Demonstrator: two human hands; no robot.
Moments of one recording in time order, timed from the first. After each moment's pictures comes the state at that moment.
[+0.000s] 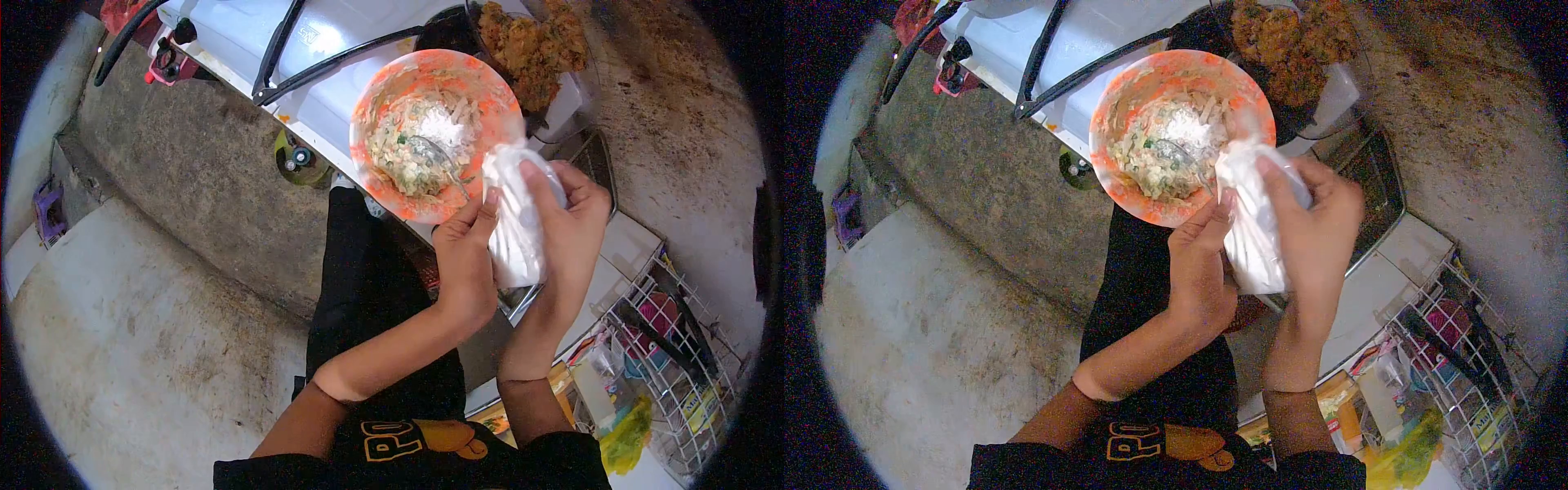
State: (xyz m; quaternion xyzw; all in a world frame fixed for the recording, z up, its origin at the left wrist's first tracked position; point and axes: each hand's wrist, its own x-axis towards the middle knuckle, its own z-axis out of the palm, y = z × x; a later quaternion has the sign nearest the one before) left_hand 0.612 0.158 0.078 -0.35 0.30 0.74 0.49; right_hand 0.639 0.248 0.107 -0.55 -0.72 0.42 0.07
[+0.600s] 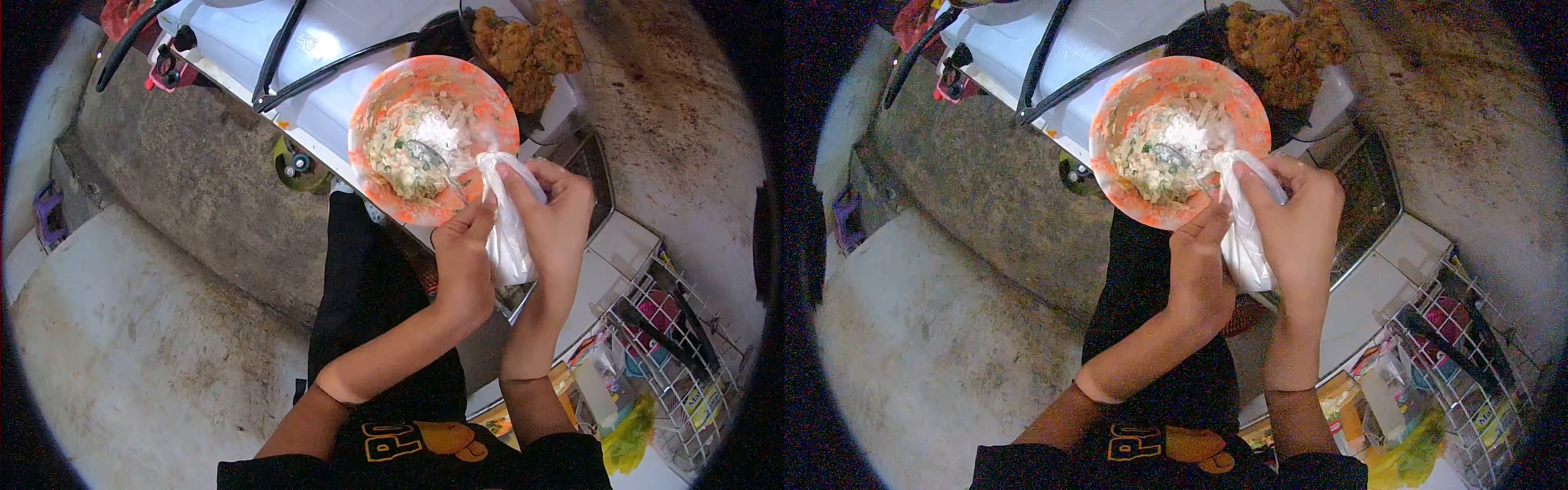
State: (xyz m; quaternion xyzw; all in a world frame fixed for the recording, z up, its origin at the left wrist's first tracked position) left_hand 0.609 0.159 0.080 -0.33 0.32 0.73 0.50; right_hand 0.631 0.247 0.104 -0.51 -0.76 0.39 0.03
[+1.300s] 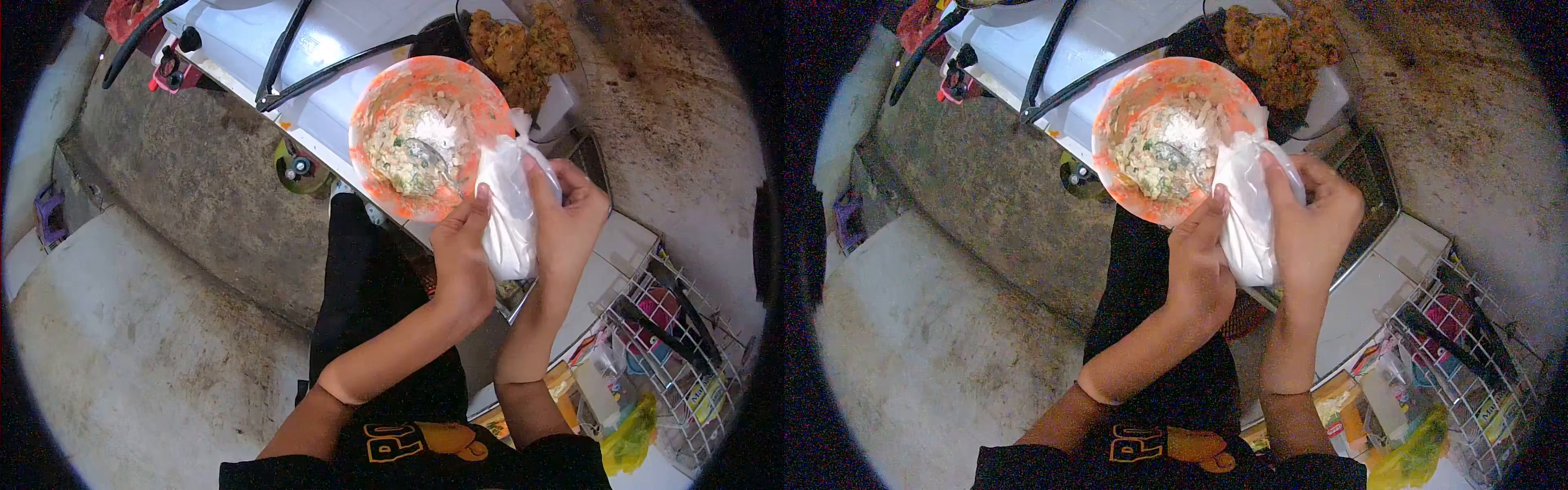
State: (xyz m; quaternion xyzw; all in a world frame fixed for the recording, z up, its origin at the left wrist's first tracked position) left_hand 0.610 0.157 0.089 -0.33 0.26 0.76 0.49; right_hand 0.639 0.242 0.110 -0.56 -0.73 0.36 0.16
